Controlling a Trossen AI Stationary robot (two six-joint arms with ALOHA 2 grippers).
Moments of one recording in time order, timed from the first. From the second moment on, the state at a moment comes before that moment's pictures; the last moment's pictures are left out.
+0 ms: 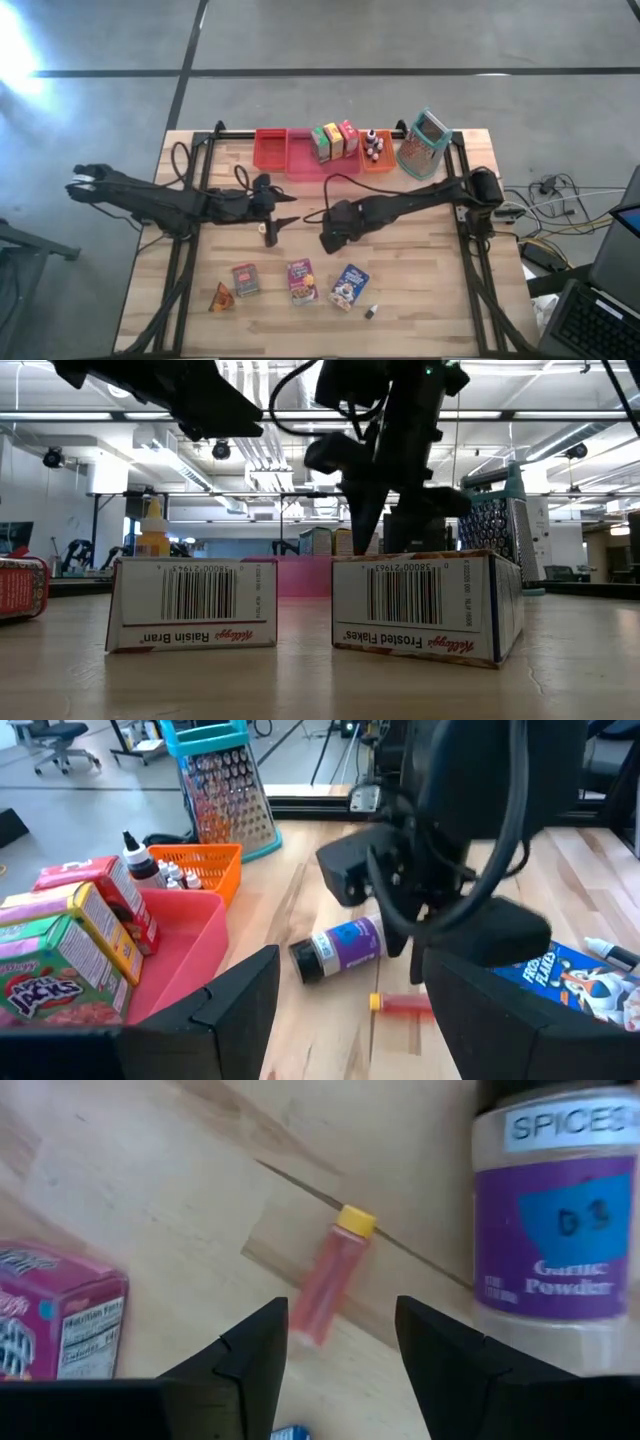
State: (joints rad) left arm -0.13 1.05 0.65 0.11 -0.33 -0.06; right arm 0.11 1.92 1.39 -0.75 0.08 1.18
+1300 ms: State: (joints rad) left arm -0.13 1.02 0.63 0.08 -0.33 -0.08; right arm 0.07 2.16 1.54 -0.84 0.08 1.09
